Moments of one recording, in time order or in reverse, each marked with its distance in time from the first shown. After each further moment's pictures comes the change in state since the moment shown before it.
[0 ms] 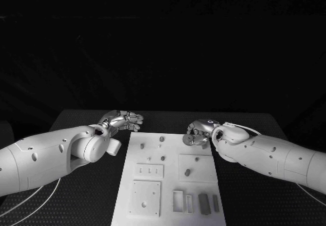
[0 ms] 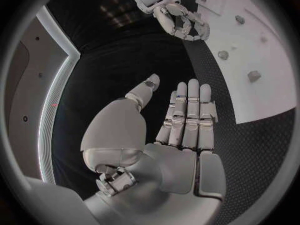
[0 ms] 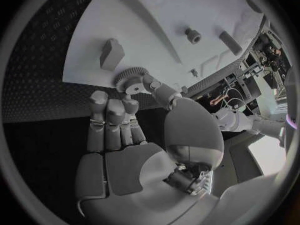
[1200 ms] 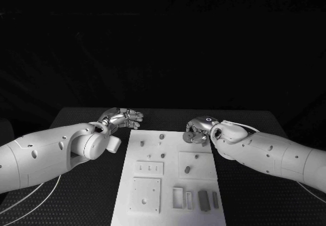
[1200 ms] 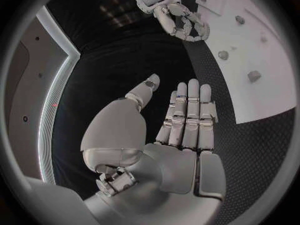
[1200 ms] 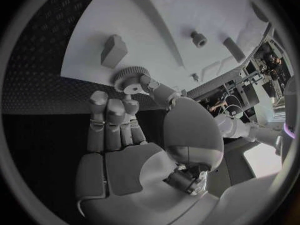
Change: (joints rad) left arm 0.000 0.001 0.000 -0.002 0.000 0.001 -0.002; left_hand 0.000 0.000 0.000 0.000 0.000 0.000 0.000 -0.004 0.001 -0.004 -0.004 0.000 0.000 -0.004 0.004 0.000 0.002 -0.007 -0.004 -0.004 0.000 0.000; right arm -0.004 0.015 -0.007 -0.020 -0.067 -0.017 0.012; right_hand 0.053 0.027 0.085 -0.010 0.041 0.000 0.000 0.025 0.011 -0.001 -0.001 0.013 -0.021 0.017 -0.013 -0.010 0.018 -0.005 -0.003 -0.004 0.012 0.000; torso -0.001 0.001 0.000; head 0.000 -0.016
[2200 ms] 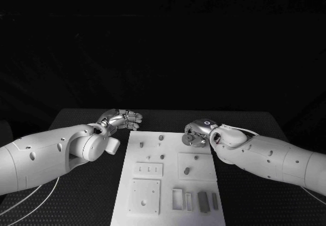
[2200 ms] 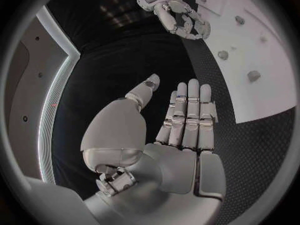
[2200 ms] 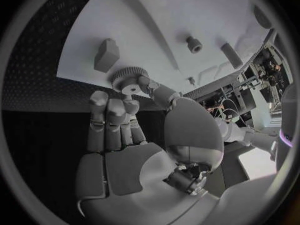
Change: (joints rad) left arm 0.000 -0.004 0.000 0.004 0.000 0.000 -0.001; left_hand -0.004 0.004 0.000 0.000 0.000 0.000 0.000 0.000 0.002 0.000 0.000 0.000 0.000 0.000 0.000 -0.004 0.001 0.000 0.000 0.000 0.004 0.000; right arm -0.010 -0.018 -0.008 0.046 -0.056 -0.040 -0.013; right_hand -0.029 0.006 0.027 0.014 0.006 0.000 0.000 0.033 0.052 -0.004 -0.003 0.004 -0.027 0.016 -0.023 -0.012 0.013 -0.004 0.018 -0.010 0.000 0.000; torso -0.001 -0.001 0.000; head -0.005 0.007
